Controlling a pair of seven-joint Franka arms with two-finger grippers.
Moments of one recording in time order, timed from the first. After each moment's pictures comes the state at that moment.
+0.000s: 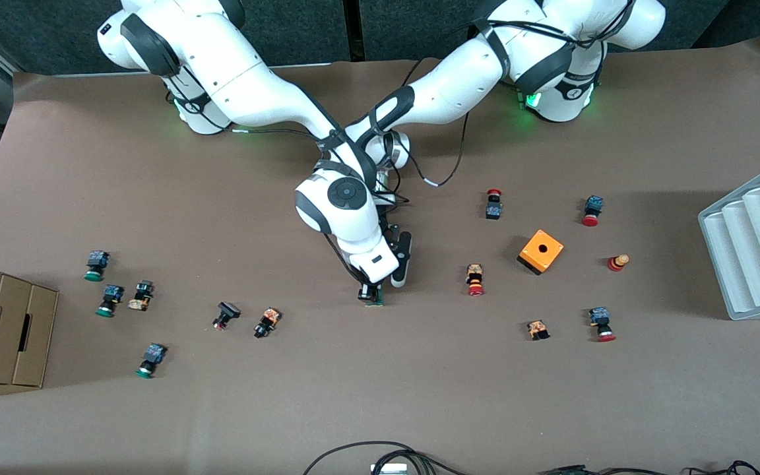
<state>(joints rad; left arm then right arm) -0.80 1.03 -0.39 -1.67 2.08 1.78 -2.57 0.75 0.76 -0.04 -1.53 -0.14 2.54 -0.55</state>
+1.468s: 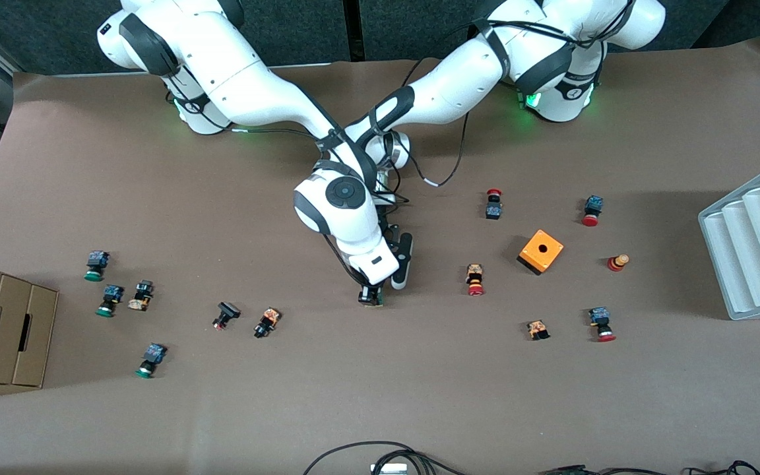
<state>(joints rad) -0.80 1.03 -0.39 -1.67 2.08 1.78 -2.57 0.74 0.76 -0.04 -1.51 -0.14 2.54 -0.55</state>
